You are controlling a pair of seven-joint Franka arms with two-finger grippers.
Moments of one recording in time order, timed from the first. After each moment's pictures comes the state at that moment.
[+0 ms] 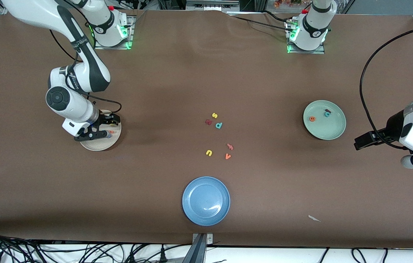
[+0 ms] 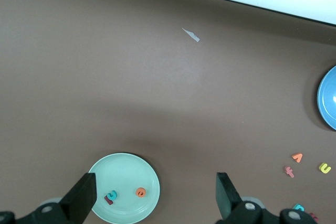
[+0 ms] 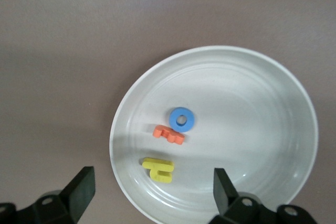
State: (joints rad) left arm 0.14 0.45 -0.29 -1.13 0.12 1.59 -0.34; right arm 0.00 0.32 0.17 -2.14 -0.10 2.38 0.05
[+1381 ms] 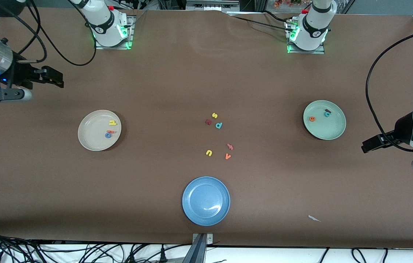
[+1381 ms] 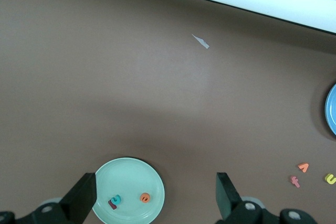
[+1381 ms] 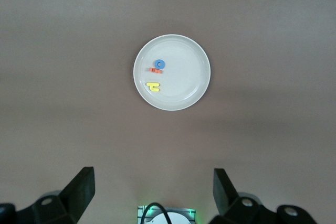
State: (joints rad) left arm 0.16 0.46 -0.27 -1.13 0.12 1.61 -0.34; right arm -0.01 0.06 0.11 -1.56 -0.01 1.46 0.04
